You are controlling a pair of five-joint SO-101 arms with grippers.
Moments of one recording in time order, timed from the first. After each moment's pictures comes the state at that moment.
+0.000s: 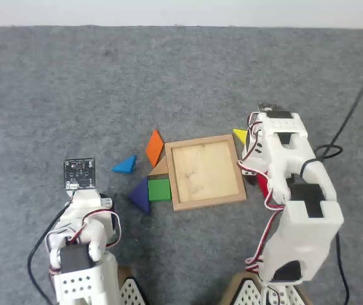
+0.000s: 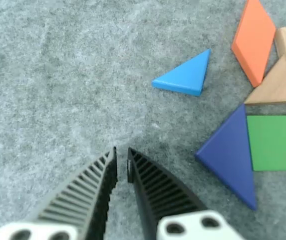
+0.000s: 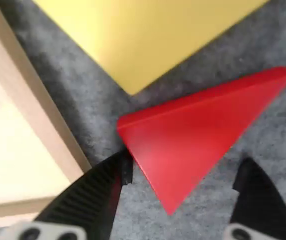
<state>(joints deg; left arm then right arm) -16.9 -103.3 96.7 72.0 -0.4 -4.7 20.2 15.1 73.7 -7.0</state>
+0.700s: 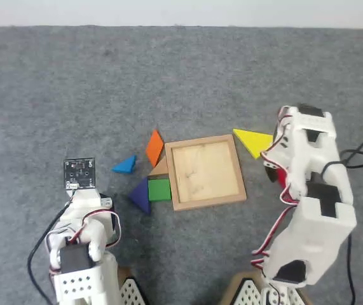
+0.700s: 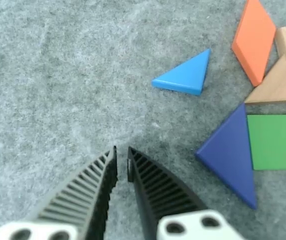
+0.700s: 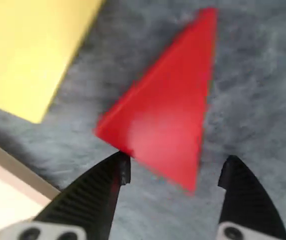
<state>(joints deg) -16.9 -103.3 96.7 72.0 -0.4 6.1 20.4 9.7 78.2 -13.9</state>
